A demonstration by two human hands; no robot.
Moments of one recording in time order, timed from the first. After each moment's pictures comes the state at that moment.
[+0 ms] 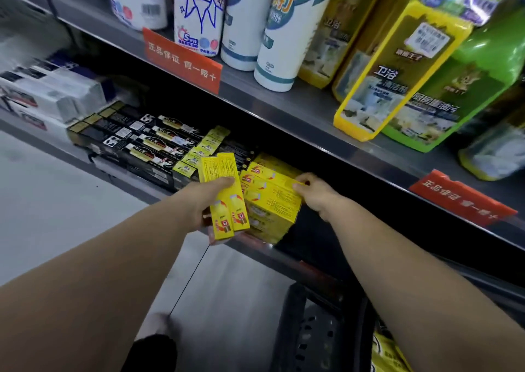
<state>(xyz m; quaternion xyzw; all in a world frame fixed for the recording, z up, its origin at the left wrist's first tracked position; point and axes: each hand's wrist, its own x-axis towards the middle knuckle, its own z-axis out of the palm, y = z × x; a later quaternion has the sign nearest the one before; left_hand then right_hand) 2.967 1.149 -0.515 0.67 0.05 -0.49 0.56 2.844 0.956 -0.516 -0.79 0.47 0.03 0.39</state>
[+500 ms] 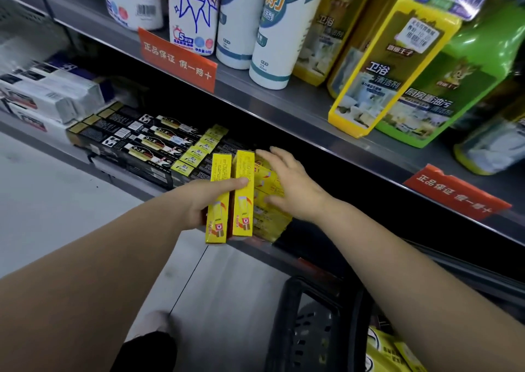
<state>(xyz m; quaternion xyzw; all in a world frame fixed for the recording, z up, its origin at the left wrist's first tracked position) 2.964 1.155 -0.503 0.64 -0.04 -0.56 0.52 2.845 1.002 -0.475 -0.96 0.16 0.03 0.21</state>
